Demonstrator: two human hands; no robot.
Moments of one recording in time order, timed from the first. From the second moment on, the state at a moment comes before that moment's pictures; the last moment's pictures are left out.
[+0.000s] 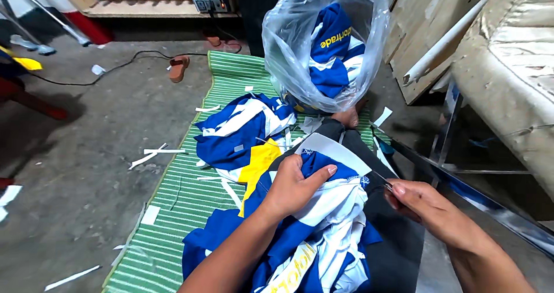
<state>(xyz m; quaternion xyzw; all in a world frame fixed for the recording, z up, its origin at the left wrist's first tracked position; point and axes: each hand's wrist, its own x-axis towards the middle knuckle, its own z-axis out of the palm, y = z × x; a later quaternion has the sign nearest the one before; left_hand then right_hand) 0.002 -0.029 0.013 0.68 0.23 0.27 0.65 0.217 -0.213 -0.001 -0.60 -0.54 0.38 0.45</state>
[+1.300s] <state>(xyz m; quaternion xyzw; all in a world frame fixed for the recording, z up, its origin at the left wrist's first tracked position) 0.003 -0.039 0.016 0.65 0.14 0.22 0.72 0.210 -0.182 0.015 -0.55 -0.58 0.39 0.45</state>
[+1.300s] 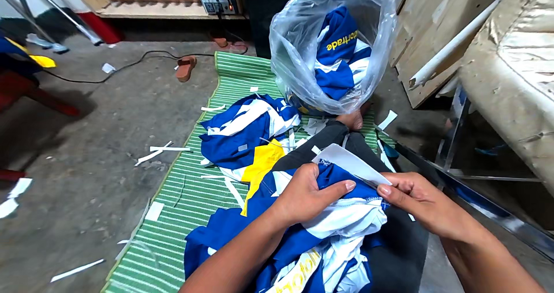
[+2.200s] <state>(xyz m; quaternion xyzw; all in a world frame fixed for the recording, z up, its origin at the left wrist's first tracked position) 0.002 -0.040 0.017 0.70 0.14 0.14 0.69 0.199 -0.163 0.020 -0.54 -0.60 0.37 0.46</state>
